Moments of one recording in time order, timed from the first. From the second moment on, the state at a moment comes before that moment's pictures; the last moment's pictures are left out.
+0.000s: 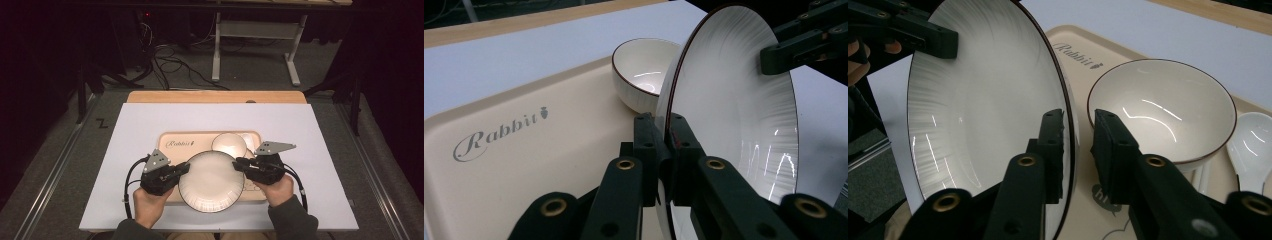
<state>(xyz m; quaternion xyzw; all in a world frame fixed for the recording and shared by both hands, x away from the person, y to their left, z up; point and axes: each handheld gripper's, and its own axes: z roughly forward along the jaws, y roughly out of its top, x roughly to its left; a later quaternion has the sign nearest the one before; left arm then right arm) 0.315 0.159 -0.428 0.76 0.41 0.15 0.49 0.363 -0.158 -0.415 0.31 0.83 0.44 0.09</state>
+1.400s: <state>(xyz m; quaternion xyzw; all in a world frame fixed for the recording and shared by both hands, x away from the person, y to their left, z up) 0.318 0.201 -0.421 0.72 0.46 0.15 0.50 0.352 -0.304 -0.464 0.47 0.76 0.40 0.20</state>
